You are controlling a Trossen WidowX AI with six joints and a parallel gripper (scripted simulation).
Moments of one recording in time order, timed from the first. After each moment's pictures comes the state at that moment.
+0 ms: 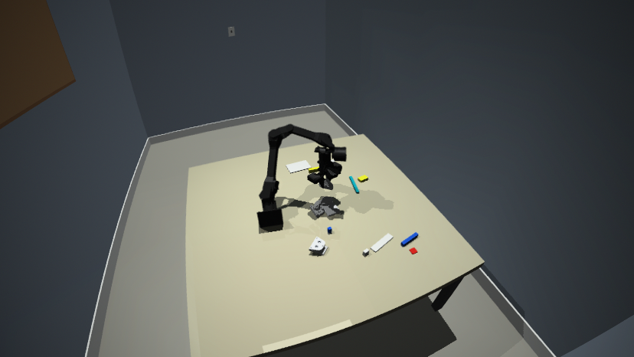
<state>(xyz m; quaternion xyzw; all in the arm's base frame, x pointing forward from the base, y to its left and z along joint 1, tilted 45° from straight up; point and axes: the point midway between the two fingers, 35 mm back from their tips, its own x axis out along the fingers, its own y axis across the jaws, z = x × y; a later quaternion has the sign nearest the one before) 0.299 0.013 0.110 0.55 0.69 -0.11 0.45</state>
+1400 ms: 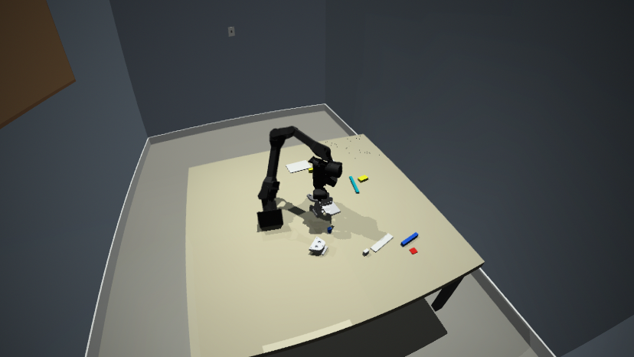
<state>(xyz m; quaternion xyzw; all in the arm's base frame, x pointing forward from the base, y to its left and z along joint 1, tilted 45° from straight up) 0.250 -0.051 0.046 0.31 0.68 0.19 0.63</state>
